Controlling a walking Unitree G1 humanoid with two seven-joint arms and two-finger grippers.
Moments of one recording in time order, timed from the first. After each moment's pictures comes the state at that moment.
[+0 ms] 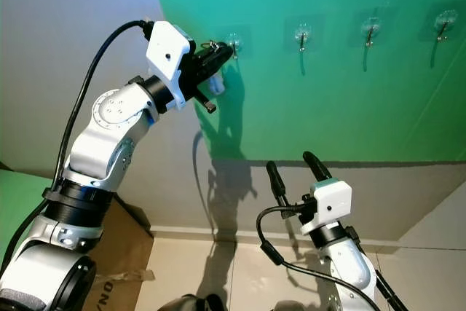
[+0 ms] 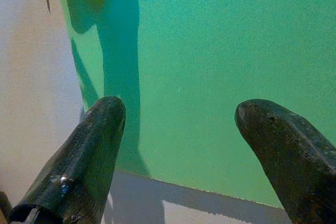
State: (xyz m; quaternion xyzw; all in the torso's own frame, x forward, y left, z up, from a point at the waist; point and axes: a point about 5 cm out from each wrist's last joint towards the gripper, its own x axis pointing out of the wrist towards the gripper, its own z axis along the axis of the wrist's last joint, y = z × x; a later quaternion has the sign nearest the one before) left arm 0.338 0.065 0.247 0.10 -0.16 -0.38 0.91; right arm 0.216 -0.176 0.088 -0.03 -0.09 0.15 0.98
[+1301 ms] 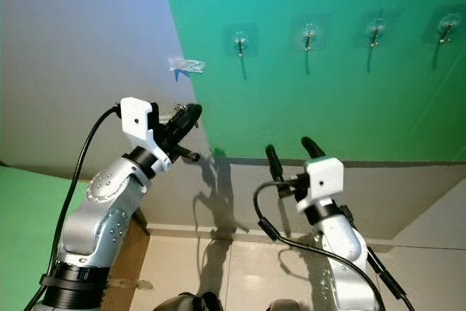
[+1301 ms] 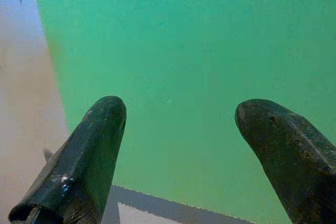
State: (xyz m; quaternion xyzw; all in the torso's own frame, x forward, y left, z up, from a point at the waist) left arm 0.292 0.090 0.160 -0.10 -0.05 -0.28 0.96; right arm 0.245 -0.170 0.100 -0.03 -0.08 0.13 0.99
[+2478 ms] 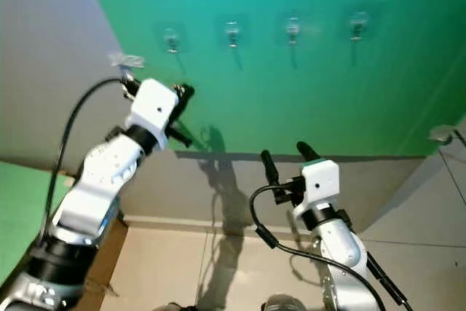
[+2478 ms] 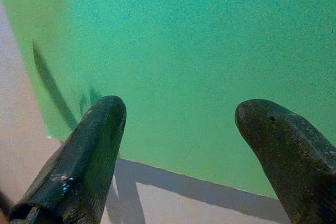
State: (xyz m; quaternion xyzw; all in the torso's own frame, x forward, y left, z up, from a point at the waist) left arm 0.312 0.098 0.192 0.20 -0.11 -0.21 0.95; right arm 0.235 -0.166 0.099 -0.03 -0.05 0.15 0.99
